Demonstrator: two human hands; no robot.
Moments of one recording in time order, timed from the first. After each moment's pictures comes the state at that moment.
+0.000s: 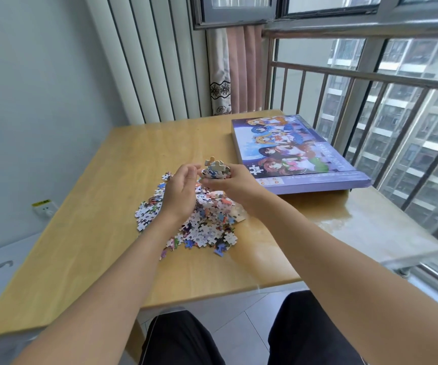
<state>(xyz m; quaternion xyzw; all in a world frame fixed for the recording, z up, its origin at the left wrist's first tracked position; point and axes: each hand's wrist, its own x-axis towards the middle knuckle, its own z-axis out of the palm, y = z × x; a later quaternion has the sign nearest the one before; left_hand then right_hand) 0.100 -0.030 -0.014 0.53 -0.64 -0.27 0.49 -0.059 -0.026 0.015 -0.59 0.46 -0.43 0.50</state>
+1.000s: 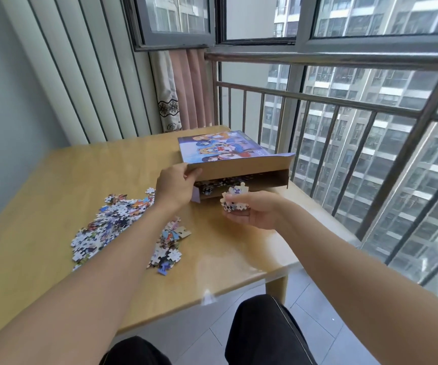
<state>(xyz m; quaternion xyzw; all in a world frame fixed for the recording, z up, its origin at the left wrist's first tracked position) -0.010 -0.068 0.022 0.54 -0.72 -0.15 0.41 -0.207 0.010 0.017 -0.27 0.51 -0.45 0.68</state>
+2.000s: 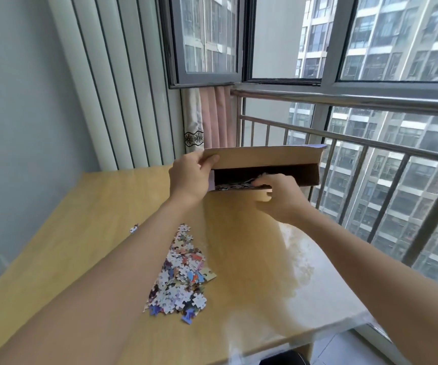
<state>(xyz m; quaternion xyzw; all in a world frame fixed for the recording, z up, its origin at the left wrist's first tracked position) 0.006 -0.093 0.115 0.49 -0.69 -0.12 0.52 -0.208 -0.043 0.086 -0.71 0.62 -0.34 0.05</state>
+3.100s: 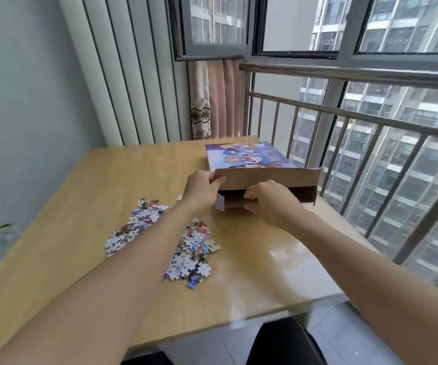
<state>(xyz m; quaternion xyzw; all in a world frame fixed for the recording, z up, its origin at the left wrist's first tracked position) 0.008 -0.080 0.045 0.55 -0.71 -0.26 0.36 -0.176 -0.022 0.051 -0.79 0.60 -0.13 -0.03</state>
